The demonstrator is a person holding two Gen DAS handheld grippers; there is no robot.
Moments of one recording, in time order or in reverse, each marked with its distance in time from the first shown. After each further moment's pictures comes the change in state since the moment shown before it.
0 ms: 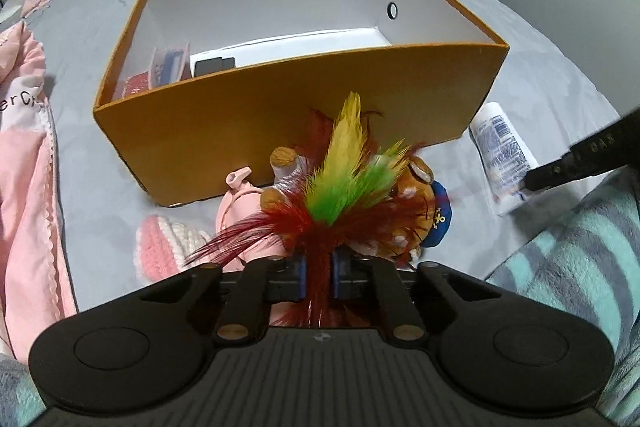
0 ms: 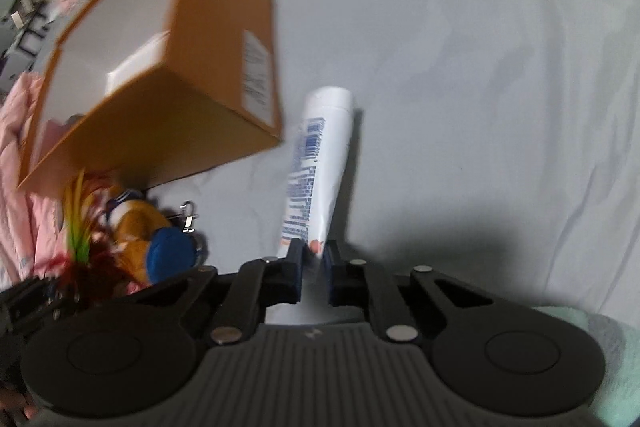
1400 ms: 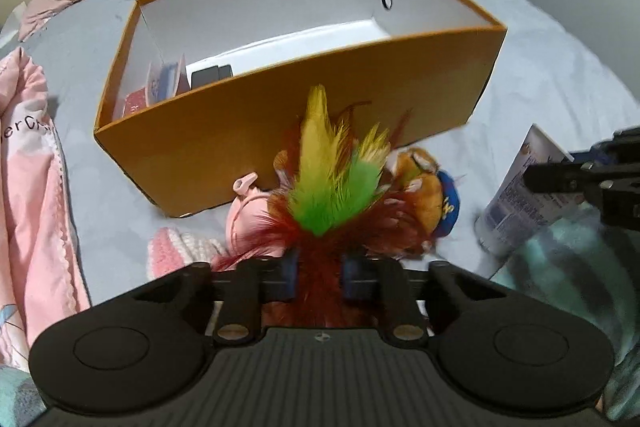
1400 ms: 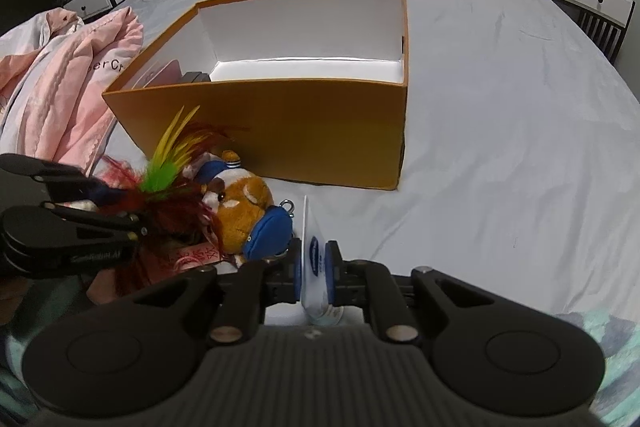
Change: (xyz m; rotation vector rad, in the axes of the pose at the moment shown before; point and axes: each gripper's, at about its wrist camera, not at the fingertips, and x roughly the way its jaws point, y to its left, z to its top) left arm 0.001 -0.005 0.007 0.070 0.014 0.036; right arm -0.031 0.083 -0.066 -0.364 -0.265 -0.034
